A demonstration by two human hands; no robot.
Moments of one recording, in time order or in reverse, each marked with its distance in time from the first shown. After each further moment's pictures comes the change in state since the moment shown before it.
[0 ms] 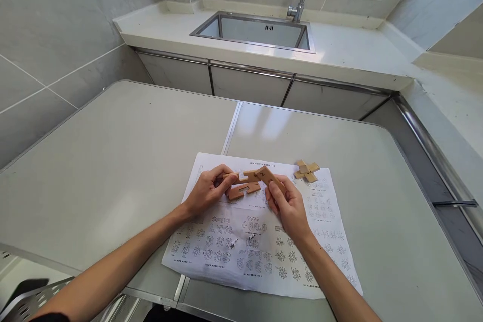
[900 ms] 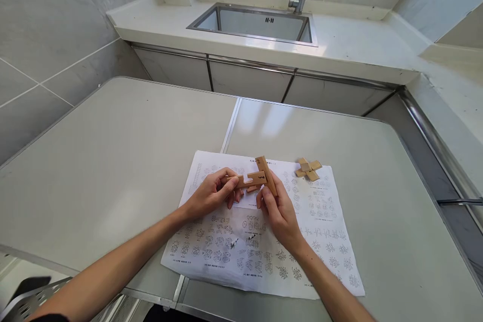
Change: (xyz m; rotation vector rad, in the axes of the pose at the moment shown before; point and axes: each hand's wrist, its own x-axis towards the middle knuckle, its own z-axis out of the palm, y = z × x) left_hand -0.002 -0.005 0.009 -0.335 -0.200 -0.071; right_hand -0.013 0.003 0.018 -0.152 -0.044 -0.059
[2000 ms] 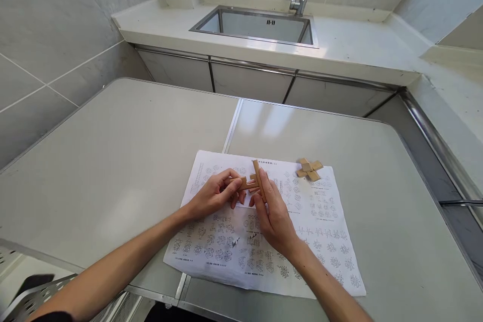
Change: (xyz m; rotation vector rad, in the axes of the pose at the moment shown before) left_hand -0.002 0.005 0.002 0.034 -0.048 0.024; right_hand -0.006 0.012 0.004 -0.482 -0.056 -0.321
